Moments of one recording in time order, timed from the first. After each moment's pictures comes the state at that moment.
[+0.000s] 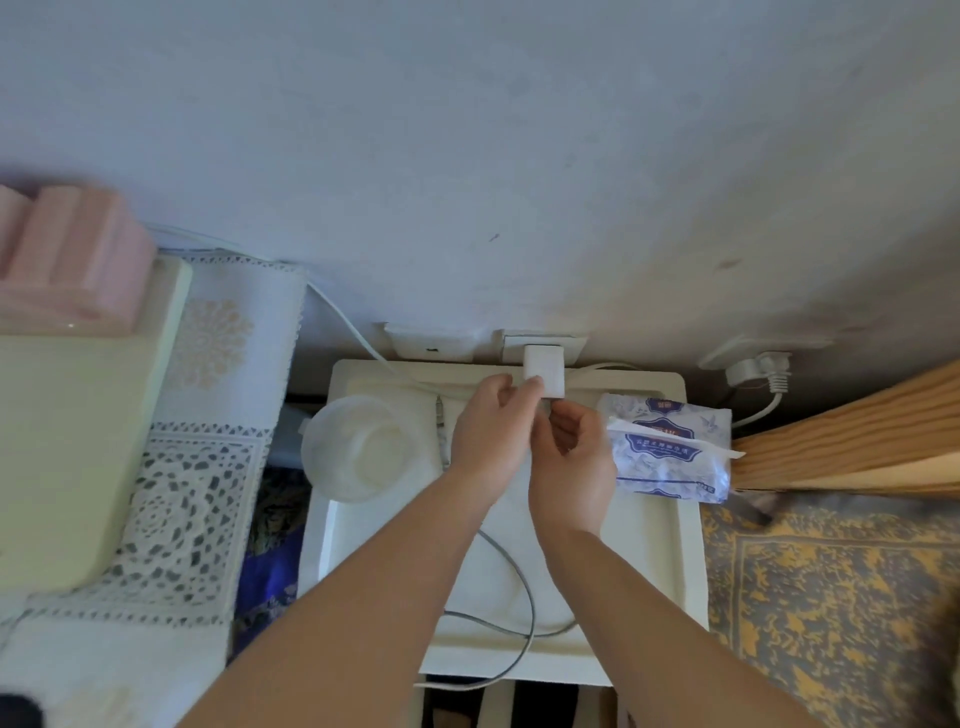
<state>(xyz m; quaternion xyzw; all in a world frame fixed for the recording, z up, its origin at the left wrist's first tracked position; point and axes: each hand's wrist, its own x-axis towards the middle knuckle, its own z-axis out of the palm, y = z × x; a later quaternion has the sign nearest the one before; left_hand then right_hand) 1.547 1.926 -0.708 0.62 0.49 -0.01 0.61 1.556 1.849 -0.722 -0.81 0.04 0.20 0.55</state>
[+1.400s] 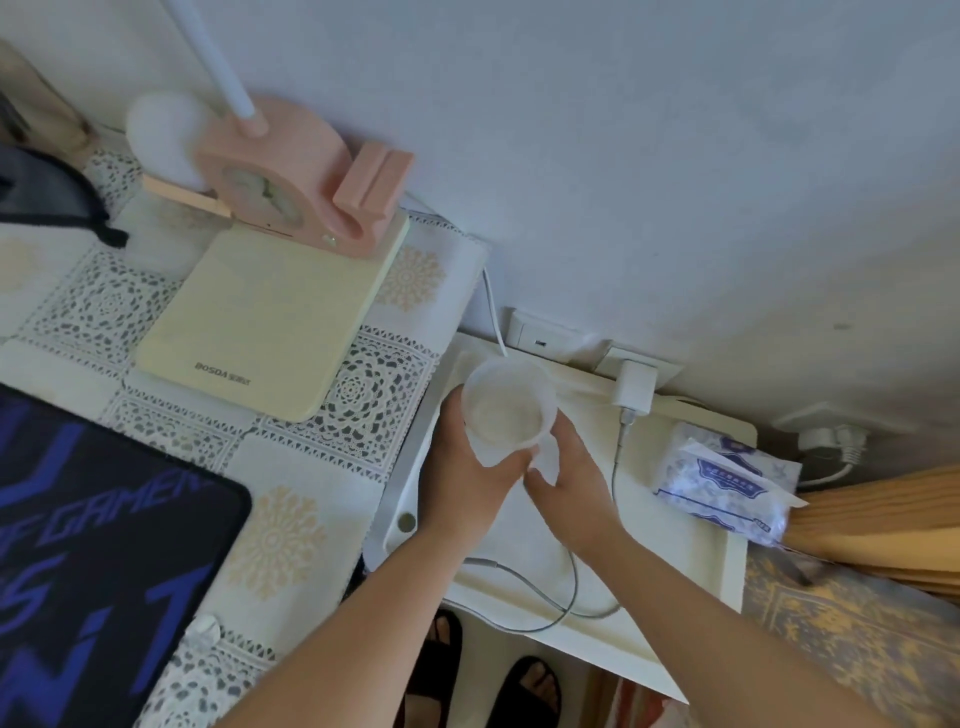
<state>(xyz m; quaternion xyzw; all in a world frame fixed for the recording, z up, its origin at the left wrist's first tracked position) 1.416 1.924 -0.685 0.66 0.52 0.19 0.50 1.521 1.849 -0.718 -0.79 -0.36 0.34 0.36</state>
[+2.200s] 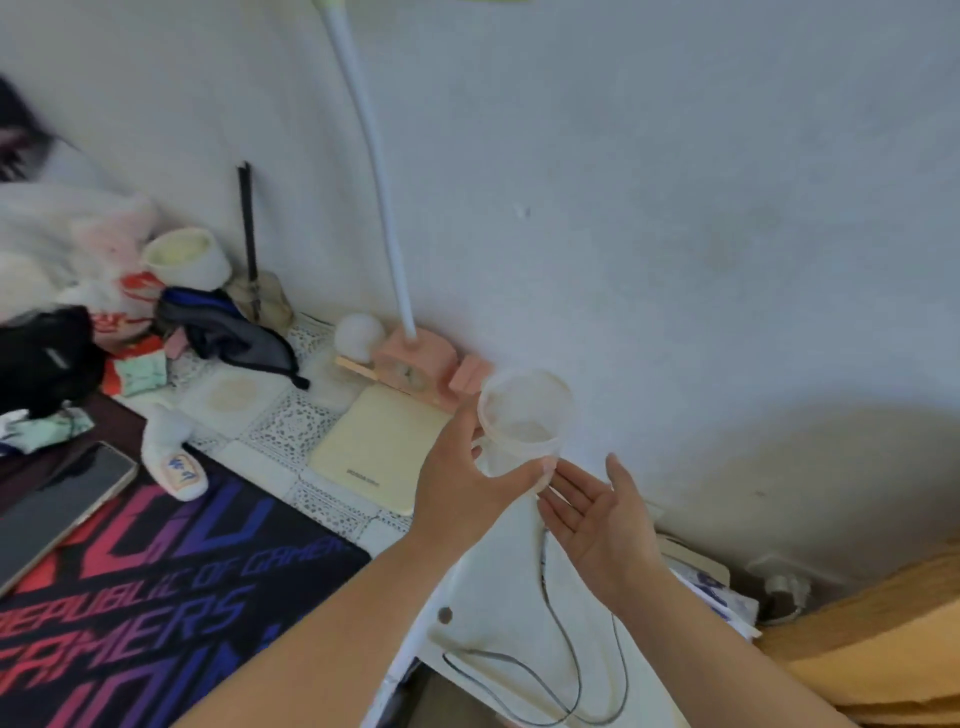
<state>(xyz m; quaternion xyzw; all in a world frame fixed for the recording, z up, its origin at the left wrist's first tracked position) 1.383 1.962 -0.493 0.69 0.42 0.33 0.49 1.516 1.881 -0.519 -0.49 0.04 0.58 0.65</state>
